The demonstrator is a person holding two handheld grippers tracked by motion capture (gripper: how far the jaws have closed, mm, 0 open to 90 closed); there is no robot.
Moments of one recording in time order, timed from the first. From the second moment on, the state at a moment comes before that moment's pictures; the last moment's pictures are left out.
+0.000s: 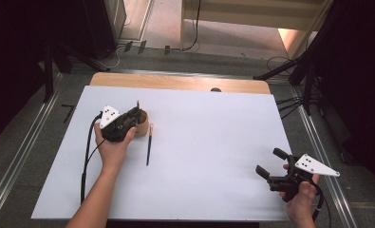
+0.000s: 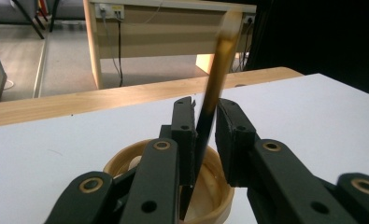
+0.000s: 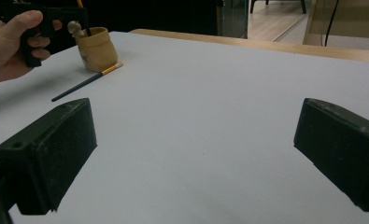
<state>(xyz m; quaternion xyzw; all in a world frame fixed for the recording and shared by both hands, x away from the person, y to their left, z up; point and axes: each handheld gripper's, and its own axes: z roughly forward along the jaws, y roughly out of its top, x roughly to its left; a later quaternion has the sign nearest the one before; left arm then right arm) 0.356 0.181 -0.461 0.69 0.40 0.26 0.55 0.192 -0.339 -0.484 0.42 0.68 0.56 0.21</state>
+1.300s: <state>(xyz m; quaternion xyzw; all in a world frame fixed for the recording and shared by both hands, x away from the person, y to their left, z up) 0.333 0.182 -0.444 0.69 0.41 0.24 0.55 0.192 -0.338 -0.485 0.42 0.69 0.55 0.21</state>
